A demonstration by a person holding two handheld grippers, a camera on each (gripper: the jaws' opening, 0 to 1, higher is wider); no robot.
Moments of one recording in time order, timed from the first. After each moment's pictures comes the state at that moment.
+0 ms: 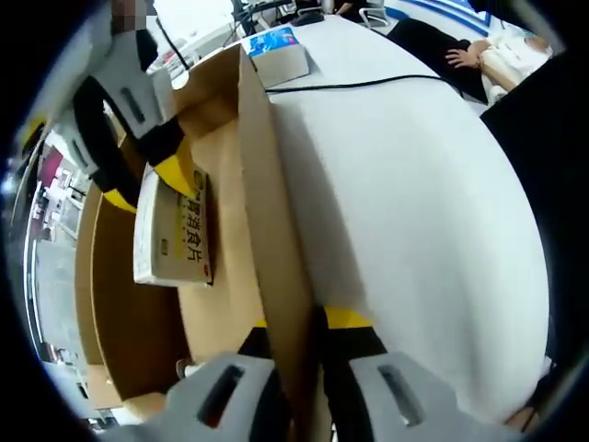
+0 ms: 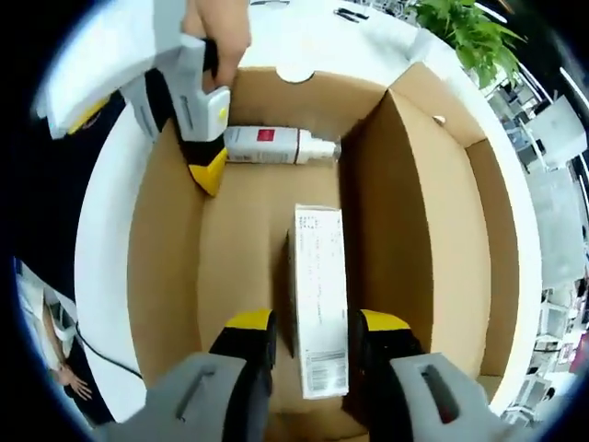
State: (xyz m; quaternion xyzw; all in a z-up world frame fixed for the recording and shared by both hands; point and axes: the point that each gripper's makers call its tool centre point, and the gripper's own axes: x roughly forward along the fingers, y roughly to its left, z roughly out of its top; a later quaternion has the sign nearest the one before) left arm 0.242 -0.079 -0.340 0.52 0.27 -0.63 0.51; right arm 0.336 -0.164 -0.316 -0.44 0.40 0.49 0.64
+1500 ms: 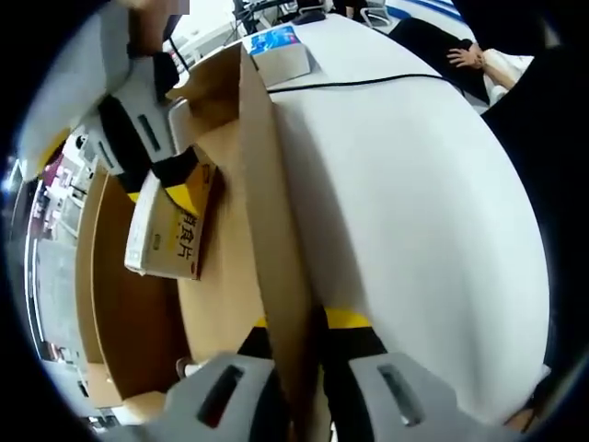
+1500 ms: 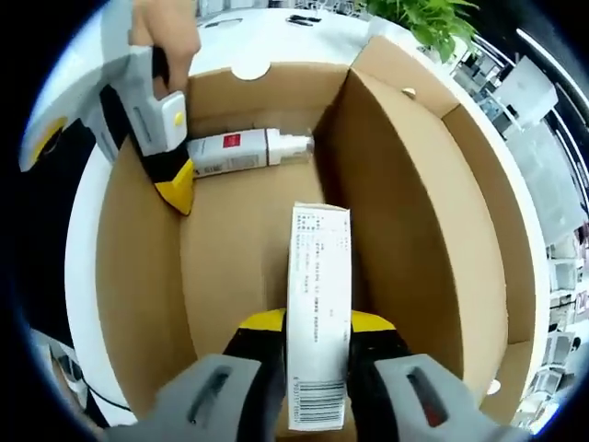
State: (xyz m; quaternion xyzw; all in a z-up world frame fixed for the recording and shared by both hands) left arm 0.244 -0.079 -0.340 0.53 0.27 -0.62 0.51; right arm 0.343 -0.170 -0.322 -0.38 0.41 0.42 0.72
